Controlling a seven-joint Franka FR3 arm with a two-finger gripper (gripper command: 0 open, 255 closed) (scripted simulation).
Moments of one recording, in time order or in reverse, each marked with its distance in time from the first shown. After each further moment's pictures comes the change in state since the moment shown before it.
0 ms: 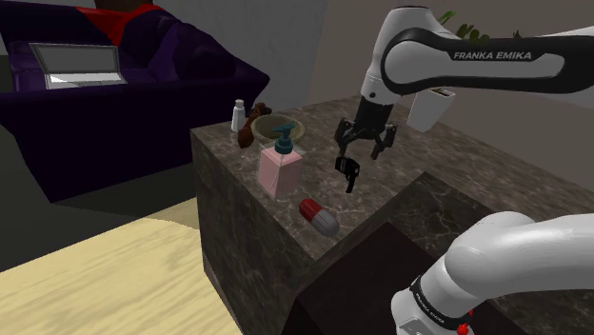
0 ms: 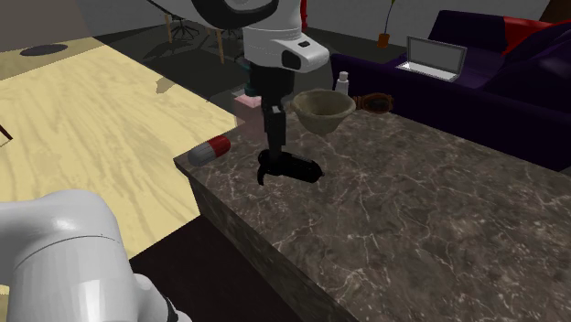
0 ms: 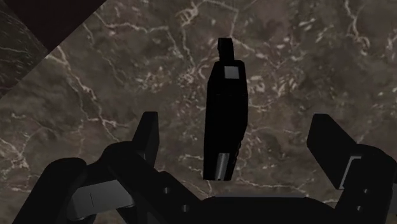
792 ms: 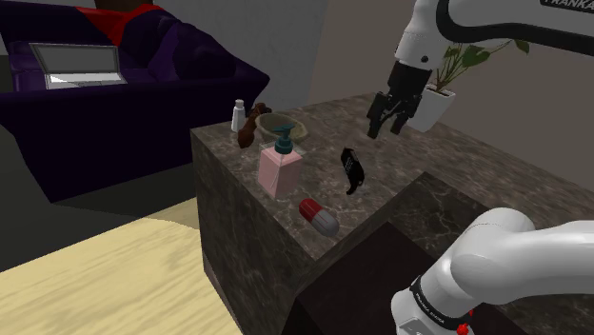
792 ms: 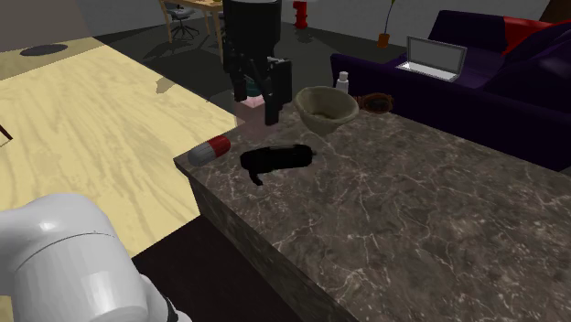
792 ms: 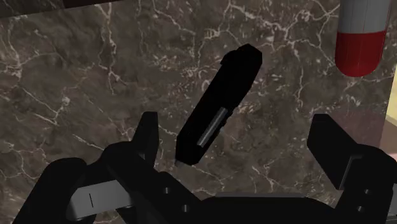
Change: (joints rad) arm 0.136 -0.113 -0.150 0.146 -0.047 -0.249 -0.467
